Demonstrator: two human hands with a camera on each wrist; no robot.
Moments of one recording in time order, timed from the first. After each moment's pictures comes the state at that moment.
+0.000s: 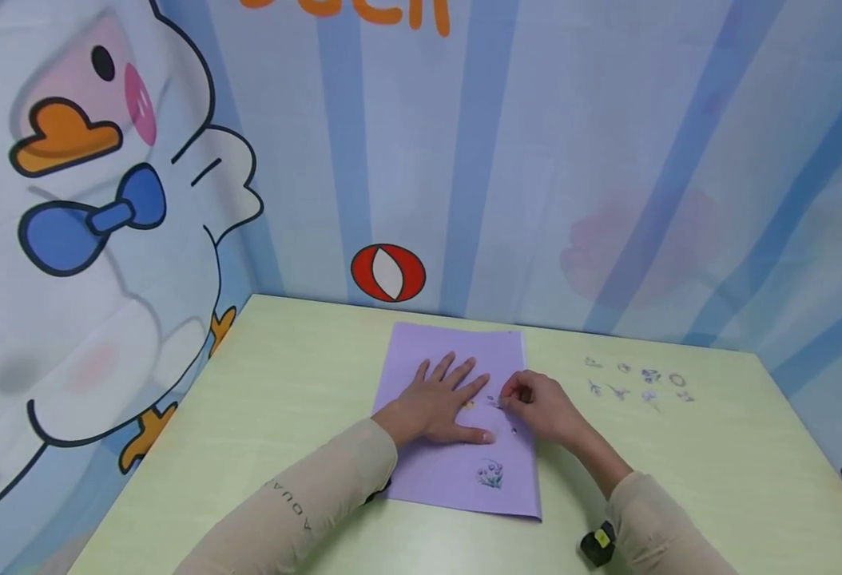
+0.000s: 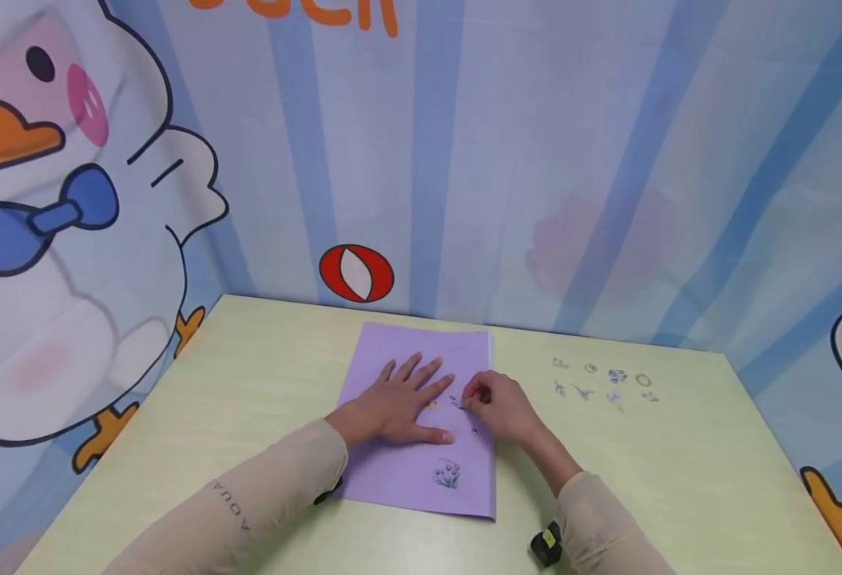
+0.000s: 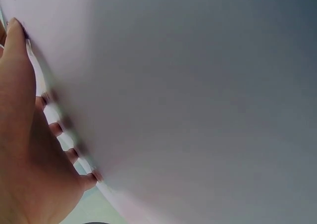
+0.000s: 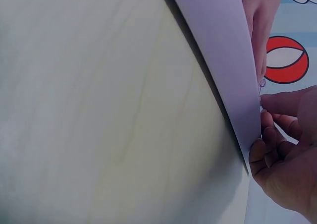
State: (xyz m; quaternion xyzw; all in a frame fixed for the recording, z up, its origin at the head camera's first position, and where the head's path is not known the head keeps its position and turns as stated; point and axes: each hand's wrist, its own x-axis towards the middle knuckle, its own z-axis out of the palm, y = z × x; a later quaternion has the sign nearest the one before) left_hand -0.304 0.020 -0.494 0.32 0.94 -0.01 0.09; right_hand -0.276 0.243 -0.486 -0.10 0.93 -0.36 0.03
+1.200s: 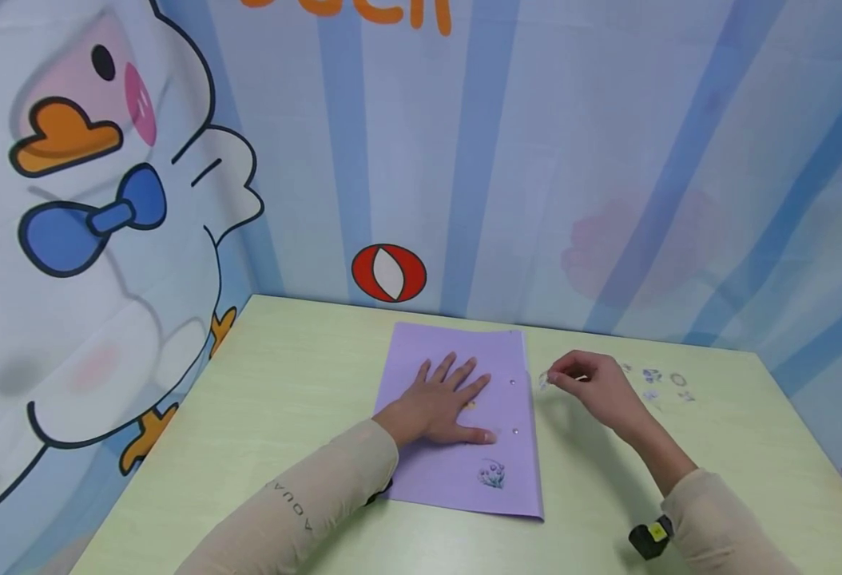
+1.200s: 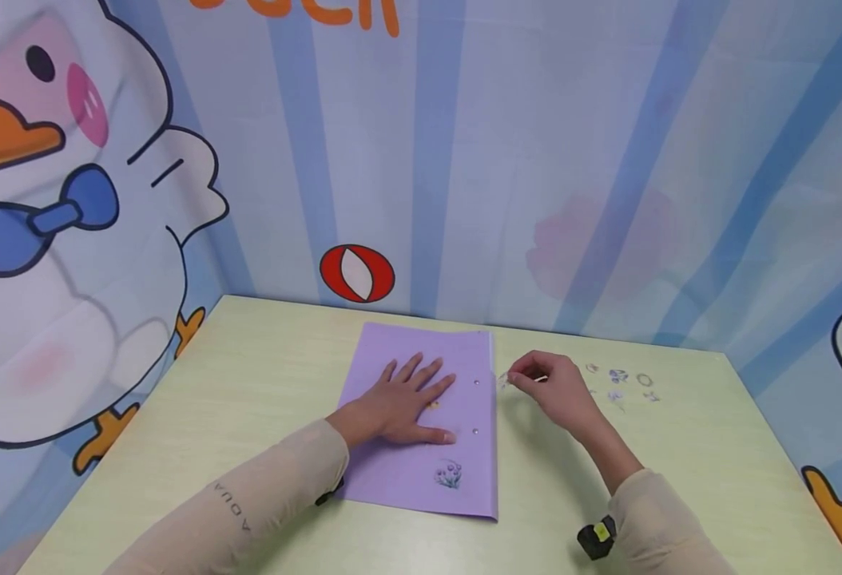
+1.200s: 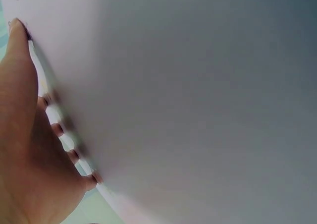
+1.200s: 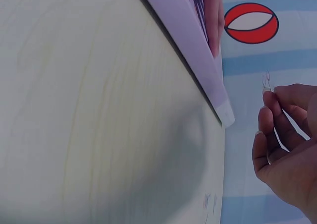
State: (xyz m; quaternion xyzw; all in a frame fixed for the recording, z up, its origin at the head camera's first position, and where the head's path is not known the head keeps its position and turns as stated) left_hand -0.305 0.017 -0.496 0.33 0.94 0.00 0.09; right_hand -0.270 0.309 -0.451 -0.08 0.89 -0.44 -0.01
